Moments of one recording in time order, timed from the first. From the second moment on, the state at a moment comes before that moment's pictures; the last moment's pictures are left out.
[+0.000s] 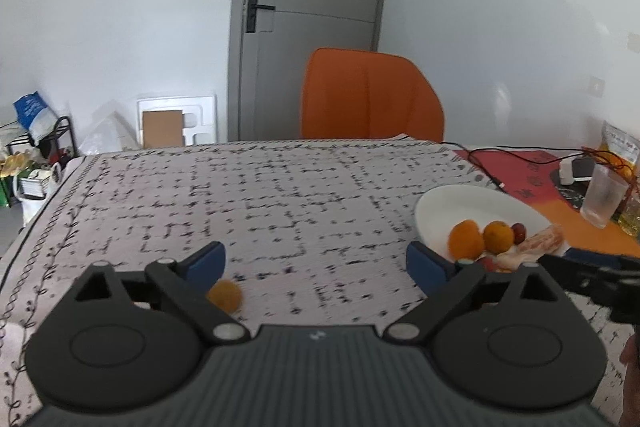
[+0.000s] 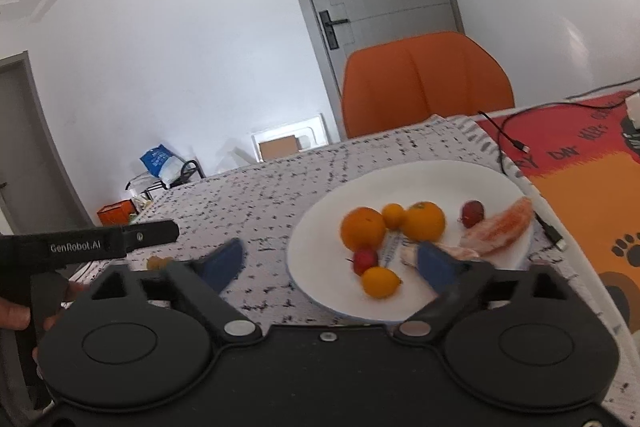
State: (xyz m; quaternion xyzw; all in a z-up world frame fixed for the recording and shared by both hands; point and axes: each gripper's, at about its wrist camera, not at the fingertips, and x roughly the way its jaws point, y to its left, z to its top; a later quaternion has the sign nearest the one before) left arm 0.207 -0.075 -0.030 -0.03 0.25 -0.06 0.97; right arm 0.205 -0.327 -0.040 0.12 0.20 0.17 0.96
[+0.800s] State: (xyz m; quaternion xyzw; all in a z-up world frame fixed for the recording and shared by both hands) left arm 0.191 0.002 -0.046 -0.06 0.27 -0.02 0.96; right arm 0.223 -0.261 -0.038 0.09 0.22 0.24 0.94
